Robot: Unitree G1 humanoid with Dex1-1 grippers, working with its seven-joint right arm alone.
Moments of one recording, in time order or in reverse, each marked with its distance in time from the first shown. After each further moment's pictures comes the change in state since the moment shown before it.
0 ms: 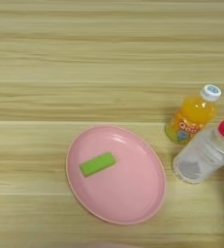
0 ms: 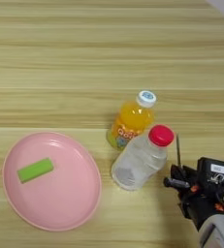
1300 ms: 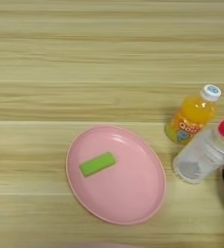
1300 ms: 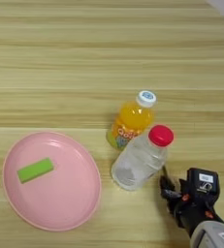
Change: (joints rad) arm -0.043 0.073 0.002 0.096 -0.164 -0.013 0.122
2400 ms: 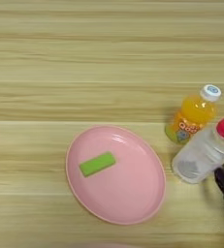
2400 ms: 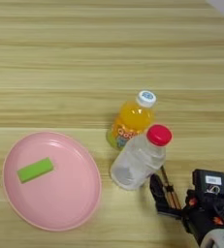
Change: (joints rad) arm 0.117 0.021 -0.022 -0.214 -0.037 0.024 0.032
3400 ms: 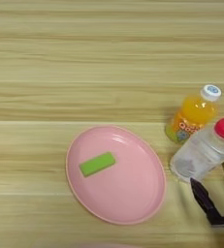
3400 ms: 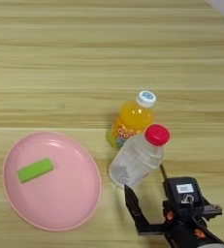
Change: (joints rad) arm 0.149 0.018 0.086 -0.229 -0.077 0.022 0.118
